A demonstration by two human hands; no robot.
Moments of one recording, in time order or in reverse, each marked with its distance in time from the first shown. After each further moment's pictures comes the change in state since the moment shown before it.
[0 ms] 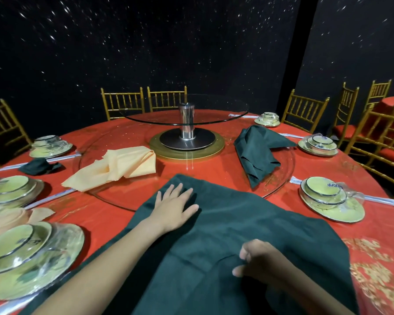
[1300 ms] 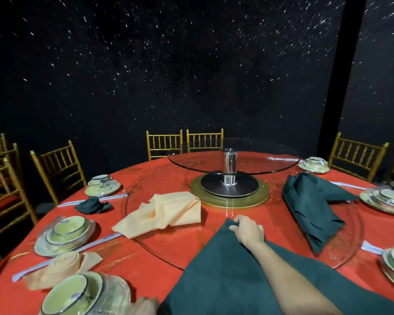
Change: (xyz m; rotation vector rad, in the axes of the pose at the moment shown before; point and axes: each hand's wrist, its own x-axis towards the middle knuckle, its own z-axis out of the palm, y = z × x) left_hand -0.151 -0.215 0.115 -0.040 -0.100 -0.453; right_hand 0.243 -0.111 -0.036 0.069 0.425 0.080
